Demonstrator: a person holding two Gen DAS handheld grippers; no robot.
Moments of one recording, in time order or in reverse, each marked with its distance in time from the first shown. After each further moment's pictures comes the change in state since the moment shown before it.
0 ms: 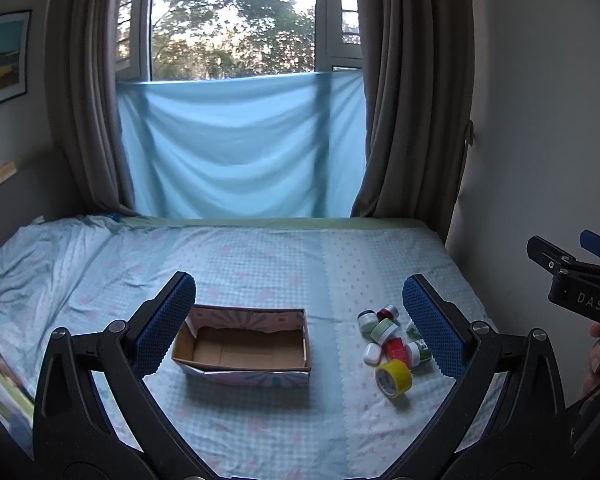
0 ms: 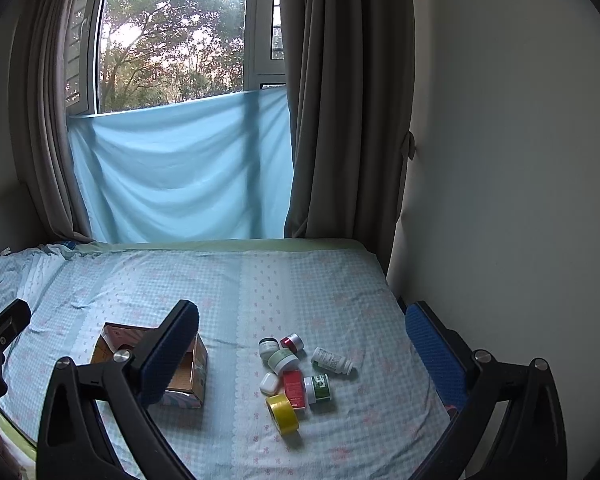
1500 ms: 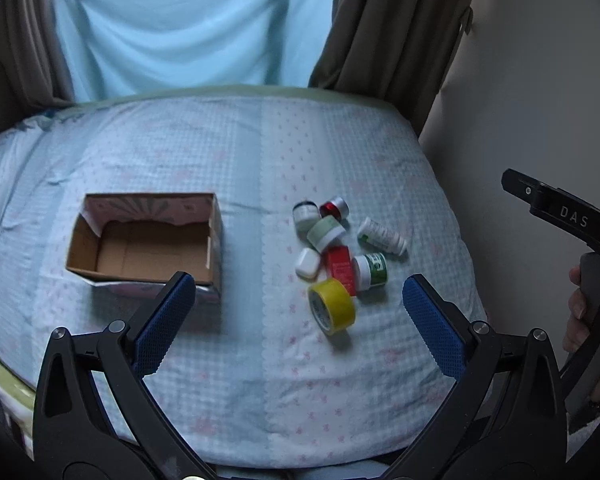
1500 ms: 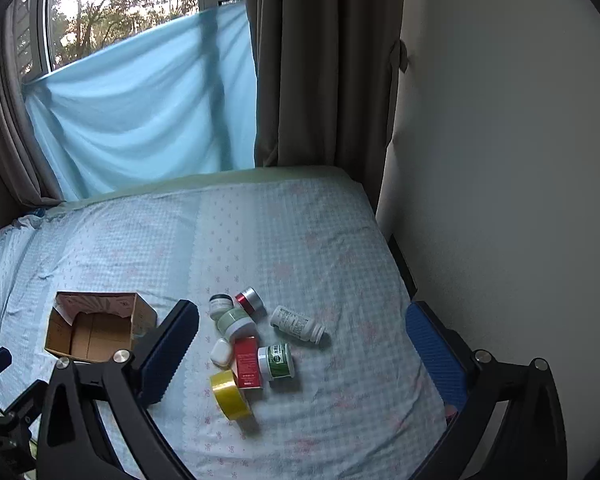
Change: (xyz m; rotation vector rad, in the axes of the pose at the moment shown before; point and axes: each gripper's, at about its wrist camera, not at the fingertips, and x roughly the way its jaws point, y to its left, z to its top) left arm 0.182 -0.108 -0.083 -0.058 0.484 -0.132; right arm 0.153 -0.087 -0.019 0.032 0.290 -0.011
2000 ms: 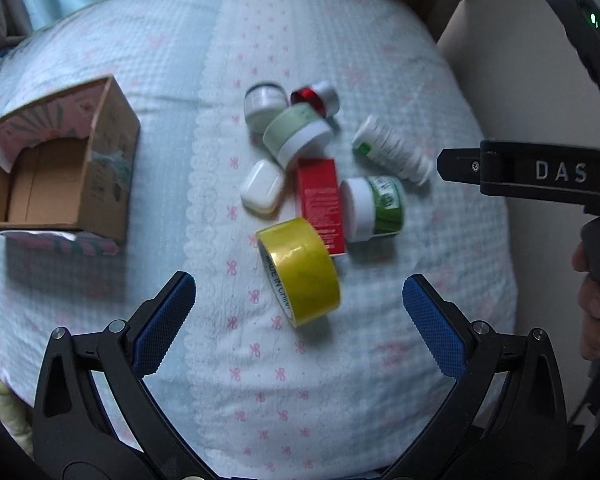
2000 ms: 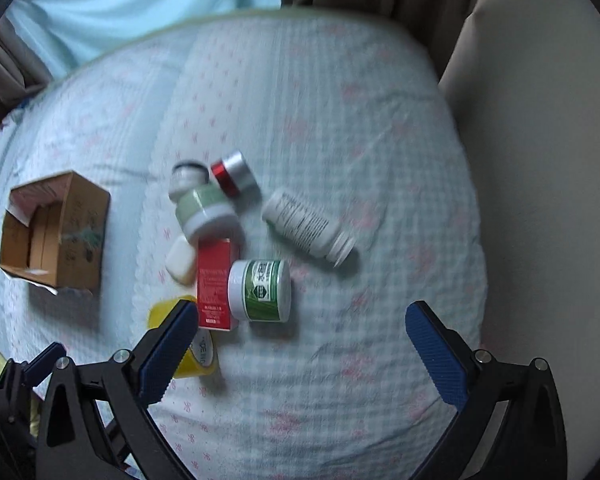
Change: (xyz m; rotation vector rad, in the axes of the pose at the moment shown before) left arm 0.219 -0.048 -0.052 -0.035 0.303 -0.014; right arm 0.224 0.004 -0.049 -0.153 0.524 0.094
